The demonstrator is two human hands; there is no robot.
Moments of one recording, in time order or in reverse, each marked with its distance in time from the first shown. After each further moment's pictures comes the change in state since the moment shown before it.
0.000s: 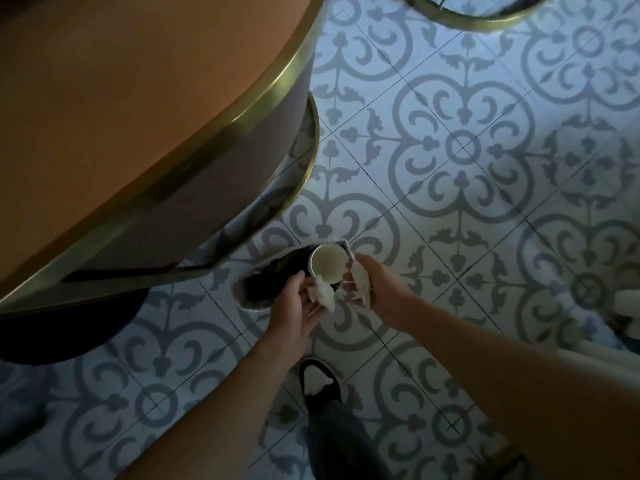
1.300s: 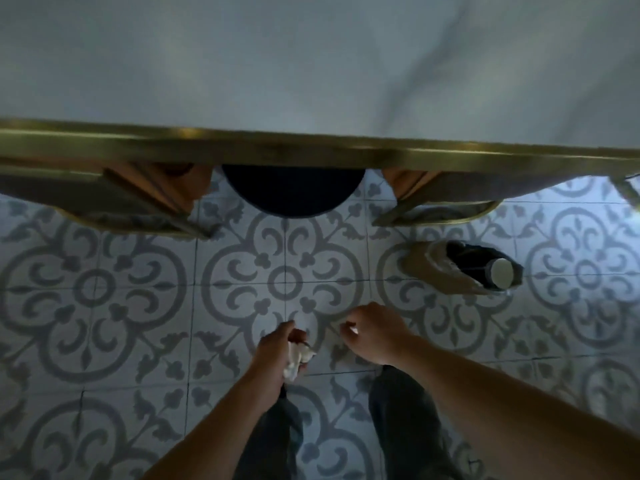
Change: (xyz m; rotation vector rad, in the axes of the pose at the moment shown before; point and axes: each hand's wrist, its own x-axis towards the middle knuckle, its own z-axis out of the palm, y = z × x) left_hand -0.210 -0.141 -0.472 -0.359 0.254 -0.070; right_hand -0.225 0.281 0.325 -1.980 -0.430 -0.754
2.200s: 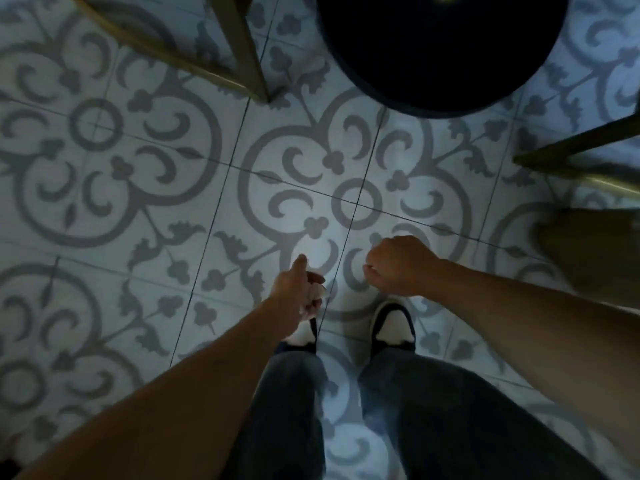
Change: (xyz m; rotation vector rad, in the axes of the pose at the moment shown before) left_hand 0.280 -0.095 -0.081 -0.179 0.057 -0.010; right_hand 0.211 0.030 0.220 -0.551 -0.204 -0.453
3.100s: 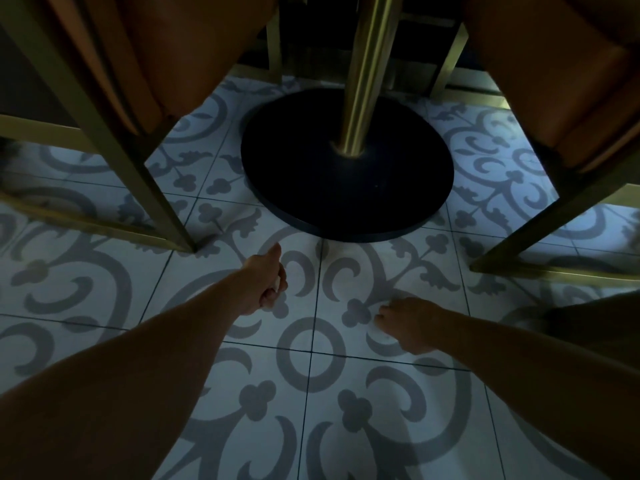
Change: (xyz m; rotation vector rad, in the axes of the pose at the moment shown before) left_hand 0.146 0.210 0.100 0.324 -0.106 0.628; right_hand 0.089 0.200 0.052 -0.472 0.001 0.121
